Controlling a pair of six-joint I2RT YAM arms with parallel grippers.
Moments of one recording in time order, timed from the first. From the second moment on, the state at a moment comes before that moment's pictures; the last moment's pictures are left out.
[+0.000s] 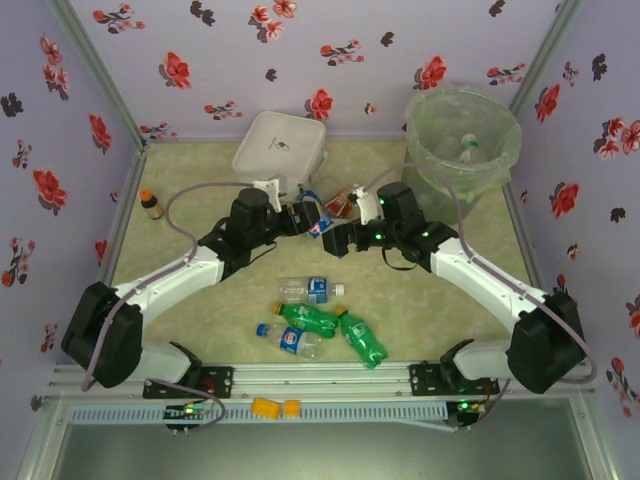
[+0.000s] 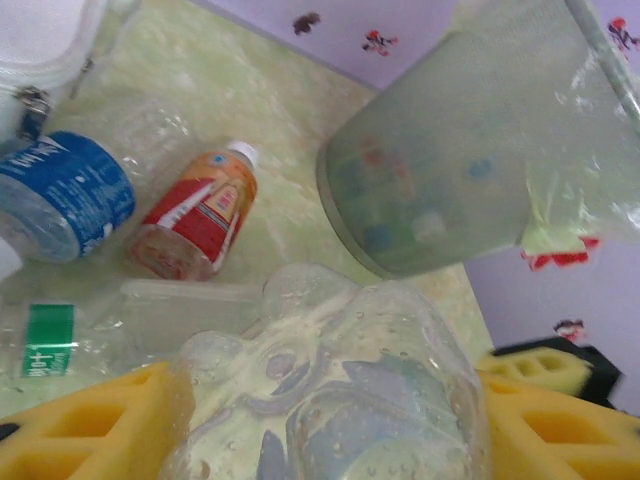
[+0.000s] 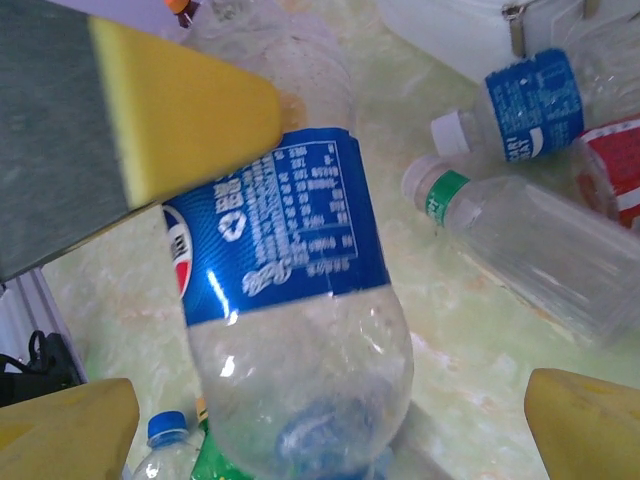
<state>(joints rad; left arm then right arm) -0.66 1.38 0.87 0.13 0.21 -0.77 0.59 1.32 0.96 -0.29 -0.48 0.29</state>
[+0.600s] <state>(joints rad) -0.65 1.40 0.87 0.21 0.31 -0.79 0.62 1.40 0.96 -0.17 -0.55 0.38</state>
